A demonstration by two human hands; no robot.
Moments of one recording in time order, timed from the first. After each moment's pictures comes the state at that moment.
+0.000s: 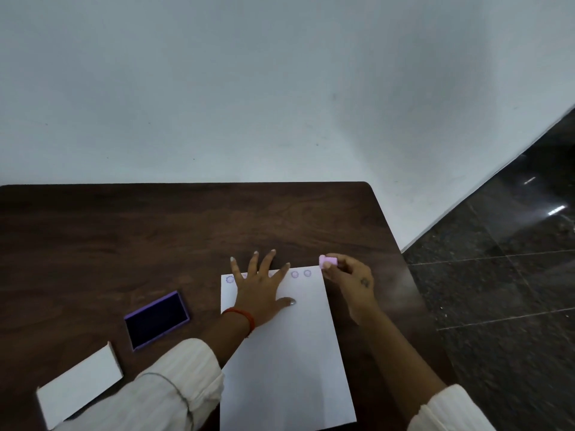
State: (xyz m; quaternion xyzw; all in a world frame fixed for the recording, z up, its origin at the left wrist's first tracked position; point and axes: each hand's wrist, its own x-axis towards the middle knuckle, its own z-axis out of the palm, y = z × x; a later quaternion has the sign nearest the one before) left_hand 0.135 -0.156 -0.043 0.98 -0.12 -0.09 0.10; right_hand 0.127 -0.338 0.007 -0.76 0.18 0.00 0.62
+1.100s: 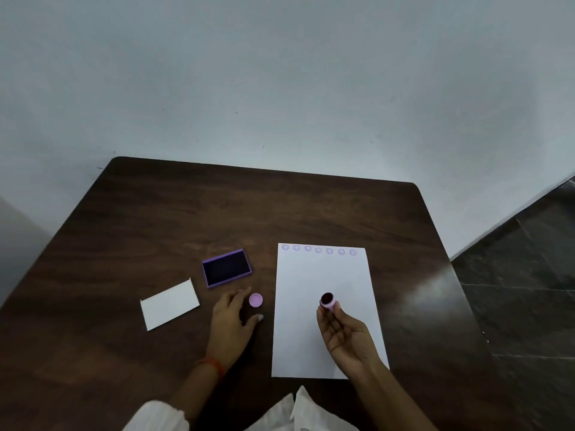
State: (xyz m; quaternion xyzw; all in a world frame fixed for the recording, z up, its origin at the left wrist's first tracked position) left_hand -0.030 -0.048 -0.049 0.90 0.14 0.00 0.41; right_hand -0.012 -0.262 -0.011 -0.28 0.31 0.22 0.88
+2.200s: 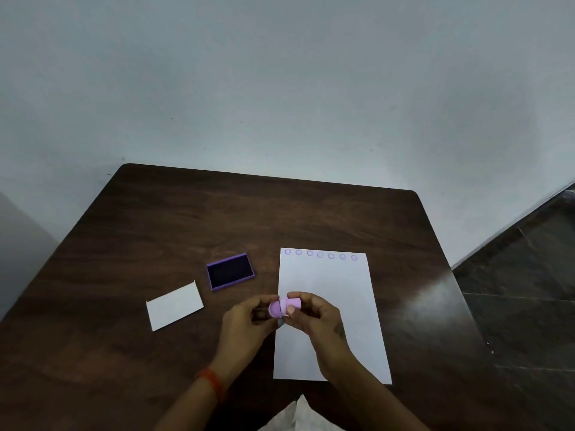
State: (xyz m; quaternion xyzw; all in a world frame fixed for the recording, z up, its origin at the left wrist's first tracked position) left_hand -0.044 -0.075 0.015 0.82 0.14 0.01 0.56; right_hand -0.021 -0.208 0.024 -0.71 0.09 0.15 0.68
